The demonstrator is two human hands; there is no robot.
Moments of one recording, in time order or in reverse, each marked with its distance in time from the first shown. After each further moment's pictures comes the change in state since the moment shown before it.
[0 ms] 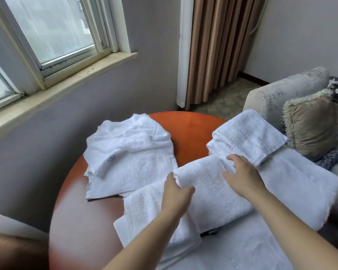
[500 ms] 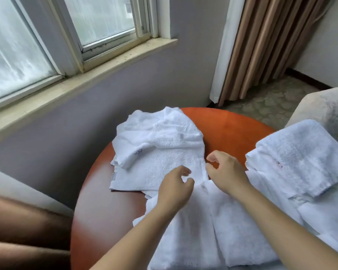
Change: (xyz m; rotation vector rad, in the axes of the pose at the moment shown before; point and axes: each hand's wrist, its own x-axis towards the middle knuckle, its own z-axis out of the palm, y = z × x) left_hand 0.060 -0.011 -0.063 0.400 0.211 0.180; right_hand 0.053 -0.105 0.061 0.131 -0.074 -0.278
